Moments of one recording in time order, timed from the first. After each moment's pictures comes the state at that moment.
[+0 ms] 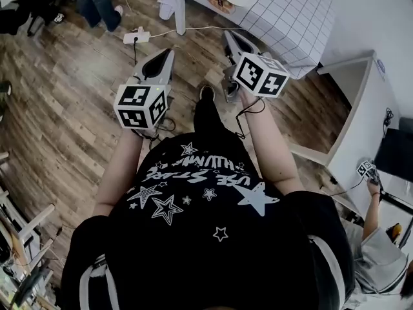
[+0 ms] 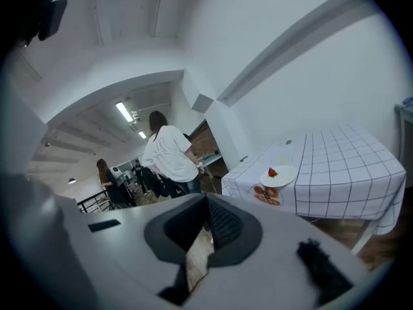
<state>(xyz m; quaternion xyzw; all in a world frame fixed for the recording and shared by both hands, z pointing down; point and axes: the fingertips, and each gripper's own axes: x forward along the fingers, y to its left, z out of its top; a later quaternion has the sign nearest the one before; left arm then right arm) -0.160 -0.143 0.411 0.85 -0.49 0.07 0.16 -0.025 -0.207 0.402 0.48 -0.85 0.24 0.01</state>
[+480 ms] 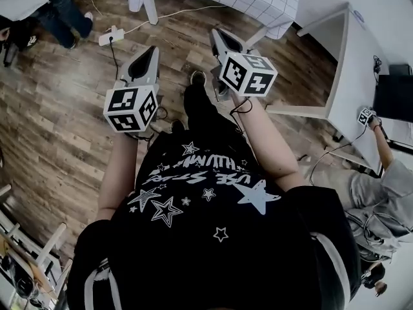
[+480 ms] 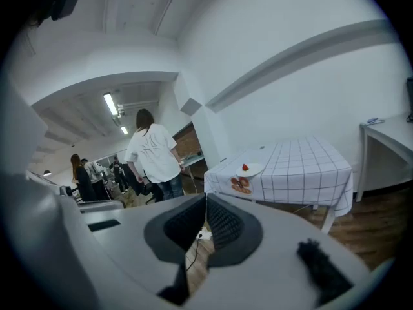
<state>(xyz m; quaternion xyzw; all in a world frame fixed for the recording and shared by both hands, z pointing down) -0.144 -0.072 0.417 0.88 -0.45 0.06 0.15 0.004 -0.102 0.415 0.56 -0.80 0.21 0.04</state>
